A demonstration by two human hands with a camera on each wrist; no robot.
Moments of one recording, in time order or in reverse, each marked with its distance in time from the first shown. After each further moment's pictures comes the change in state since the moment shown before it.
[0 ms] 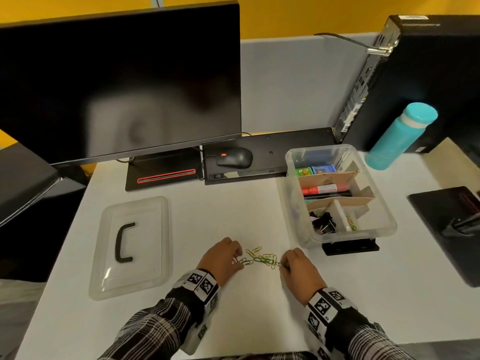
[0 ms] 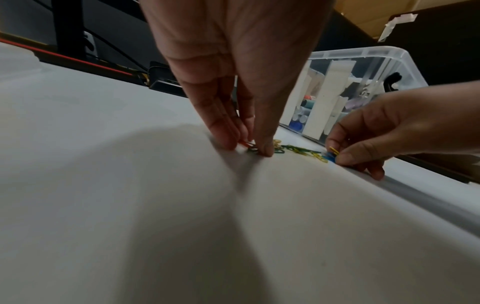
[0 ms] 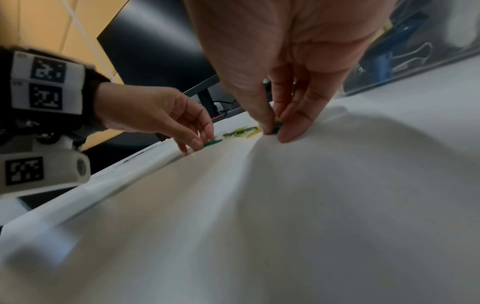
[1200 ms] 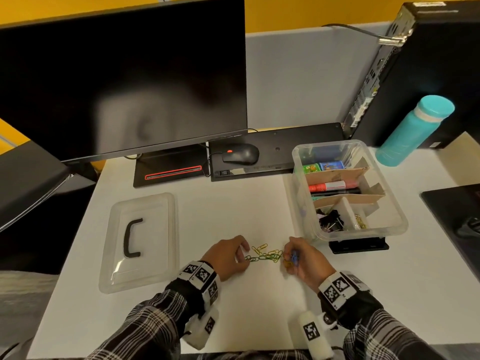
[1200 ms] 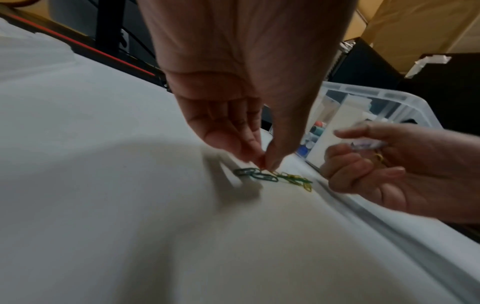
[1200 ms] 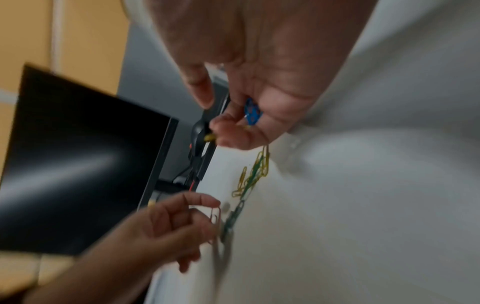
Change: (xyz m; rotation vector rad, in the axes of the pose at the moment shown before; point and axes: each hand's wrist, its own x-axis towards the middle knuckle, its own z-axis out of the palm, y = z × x) left_hand -0.003 -0.005 -0.008 -0.196 -0.103 -0.055; right_hand 0.020 -0.003 -0.015 1.477 -0.230 0.375
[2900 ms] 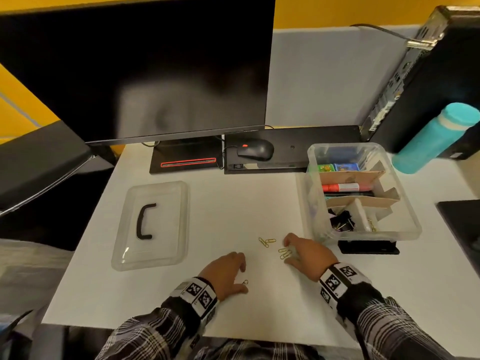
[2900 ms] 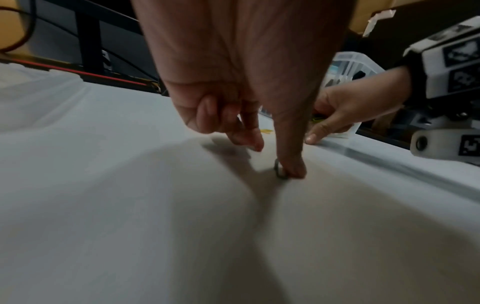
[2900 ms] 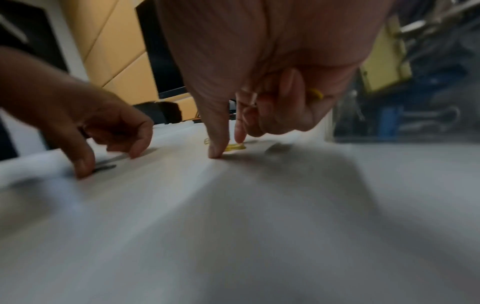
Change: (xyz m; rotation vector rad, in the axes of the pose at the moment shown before) left_hand -0.048 -0.013 0.027 0.202 -0.071 -0.032; right_hand -0.001 -0.014 -0.001 -1.689 -0.091 -0.333
